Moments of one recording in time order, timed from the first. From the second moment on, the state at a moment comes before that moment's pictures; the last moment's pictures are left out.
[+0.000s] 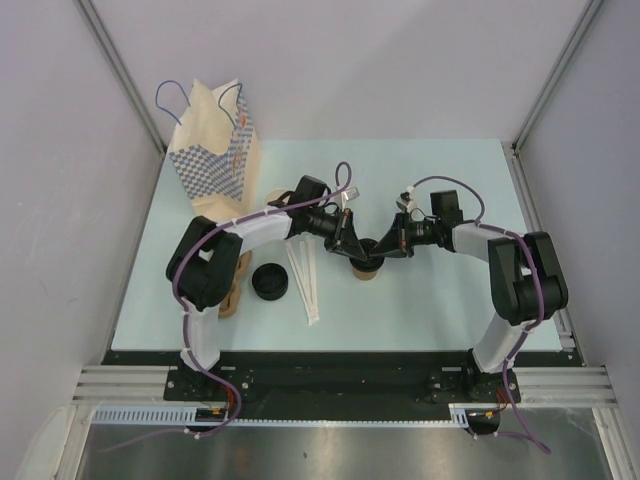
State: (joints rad) left arm -0.56 1.98 1.33 -0.18 0.99 -0.53; right arm 0.17 1.75 0.93 -0.03 -1.15 0.59
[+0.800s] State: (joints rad) left arm -0.55 2.04 1.36 -0.19 1.07 -0.55; right arm 0.16 1.79 0.95 -0.07 -1.20 0.54
